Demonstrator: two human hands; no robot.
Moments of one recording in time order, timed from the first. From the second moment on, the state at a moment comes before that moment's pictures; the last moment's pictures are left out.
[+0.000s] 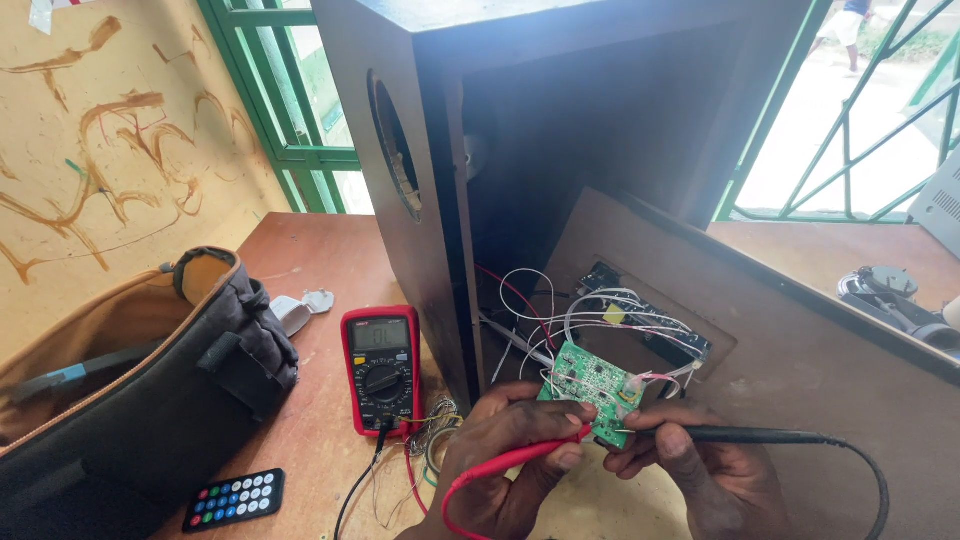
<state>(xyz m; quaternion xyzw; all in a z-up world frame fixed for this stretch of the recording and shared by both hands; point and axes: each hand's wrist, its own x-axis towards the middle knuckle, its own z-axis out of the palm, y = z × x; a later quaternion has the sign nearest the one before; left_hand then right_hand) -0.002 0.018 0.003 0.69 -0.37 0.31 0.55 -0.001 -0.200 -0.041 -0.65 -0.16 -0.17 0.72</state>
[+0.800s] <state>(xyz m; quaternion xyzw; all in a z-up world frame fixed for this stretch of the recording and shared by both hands) -0.006 0.010 0.009 0.69 -0.33 0.32 0.56 0.004 -0.205 -0.039 -0.66 -0.13 -0.15 0.73</state>
